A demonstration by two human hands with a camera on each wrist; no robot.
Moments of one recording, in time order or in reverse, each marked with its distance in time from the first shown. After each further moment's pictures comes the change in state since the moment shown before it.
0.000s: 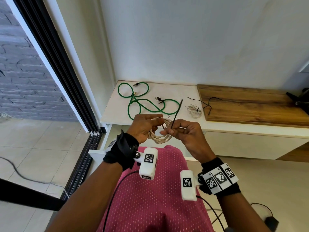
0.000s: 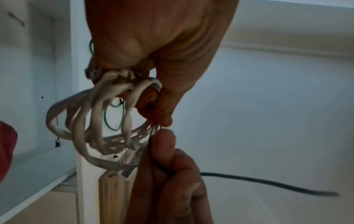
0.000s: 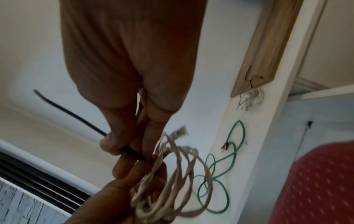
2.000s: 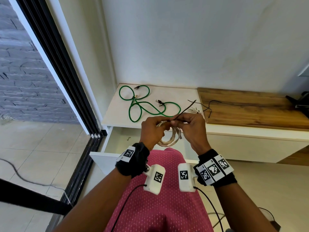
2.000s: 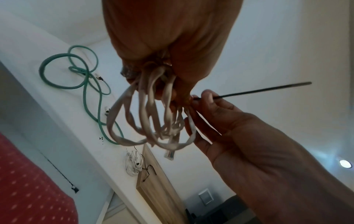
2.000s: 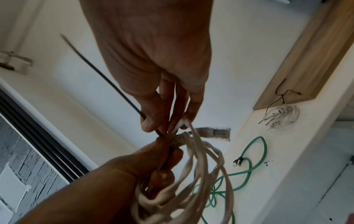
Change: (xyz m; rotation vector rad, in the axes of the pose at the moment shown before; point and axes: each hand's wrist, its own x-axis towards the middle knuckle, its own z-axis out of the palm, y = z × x) left_hand -0.011 -0.016 0.024 0.318 0.067 0.432; right_hand 0.027 -0.010 0.000 -0.386 0.353 -0.043
